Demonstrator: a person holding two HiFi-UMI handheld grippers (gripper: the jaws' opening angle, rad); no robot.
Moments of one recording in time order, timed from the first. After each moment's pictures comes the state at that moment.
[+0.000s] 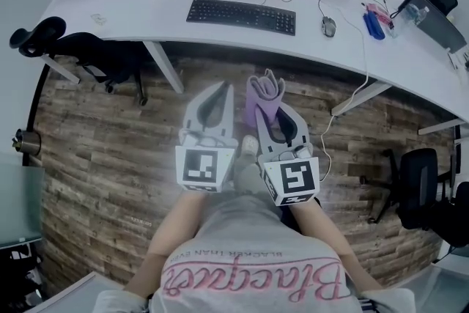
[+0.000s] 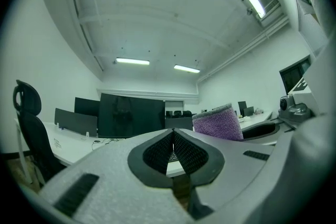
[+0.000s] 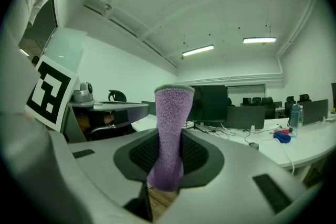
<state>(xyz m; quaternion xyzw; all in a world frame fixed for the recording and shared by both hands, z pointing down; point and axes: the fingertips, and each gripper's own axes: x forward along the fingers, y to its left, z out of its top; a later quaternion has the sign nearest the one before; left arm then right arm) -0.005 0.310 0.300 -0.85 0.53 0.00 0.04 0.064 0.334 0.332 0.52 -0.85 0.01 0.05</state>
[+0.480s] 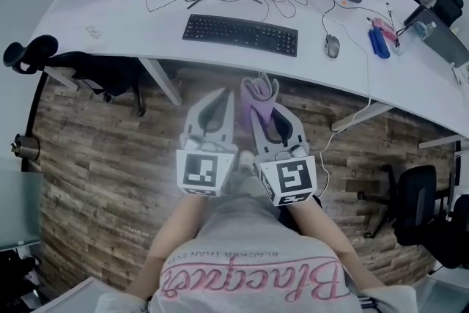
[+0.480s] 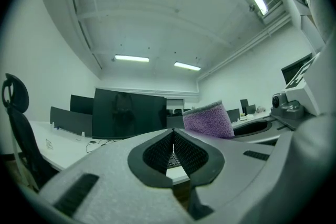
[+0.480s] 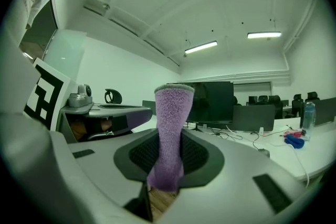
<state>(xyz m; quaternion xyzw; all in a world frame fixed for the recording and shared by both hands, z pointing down) 0.009 0.224 0.309 -0.85 0.52 -0.01 0.04 0.067 0.240 0.335 0.50 -0.87 0.01 0.06</state>
